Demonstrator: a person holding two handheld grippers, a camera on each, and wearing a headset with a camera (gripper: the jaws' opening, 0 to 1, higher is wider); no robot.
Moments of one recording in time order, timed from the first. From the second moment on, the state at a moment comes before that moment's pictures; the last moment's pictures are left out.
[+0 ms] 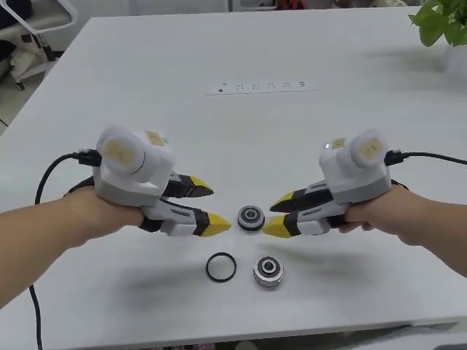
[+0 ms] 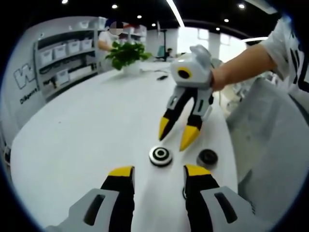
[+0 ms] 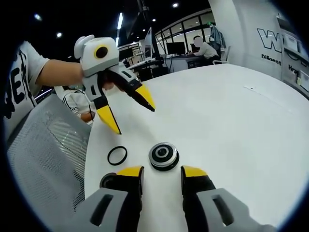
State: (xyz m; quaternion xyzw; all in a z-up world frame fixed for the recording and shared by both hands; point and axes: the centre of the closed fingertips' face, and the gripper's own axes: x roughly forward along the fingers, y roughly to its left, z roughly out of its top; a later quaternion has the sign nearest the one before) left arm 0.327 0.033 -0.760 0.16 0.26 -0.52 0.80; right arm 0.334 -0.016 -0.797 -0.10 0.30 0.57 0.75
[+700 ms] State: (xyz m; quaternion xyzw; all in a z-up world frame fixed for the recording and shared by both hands) left arm 0.332 0.006 -0.780 0.14 0.28 -0.53 0.79; right arm 0.336 -0.017 -0.804 -0.09 0.30 0.57 0.76
